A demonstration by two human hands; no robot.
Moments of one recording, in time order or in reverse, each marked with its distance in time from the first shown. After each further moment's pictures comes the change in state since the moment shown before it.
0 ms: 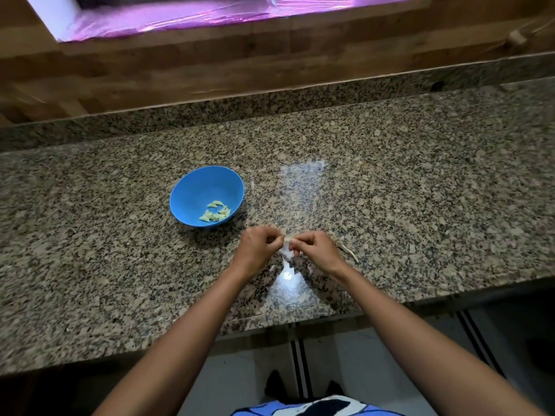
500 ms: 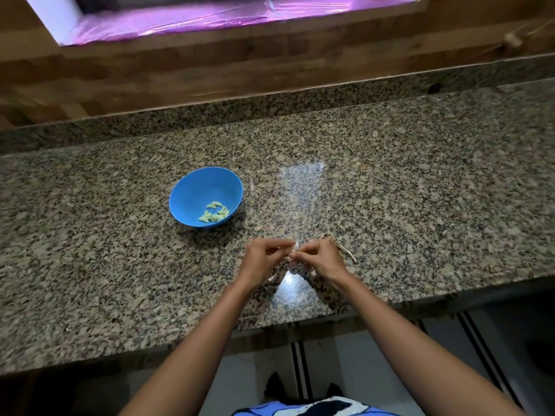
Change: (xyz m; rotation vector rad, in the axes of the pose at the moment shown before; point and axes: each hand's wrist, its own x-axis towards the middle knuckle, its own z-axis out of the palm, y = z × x) left_hand -0.013 -0.006 0.021 -0.366 -0.018 -0.143; right_hand -0.016 0.008 -0.003 -0.007 0.010 0.022
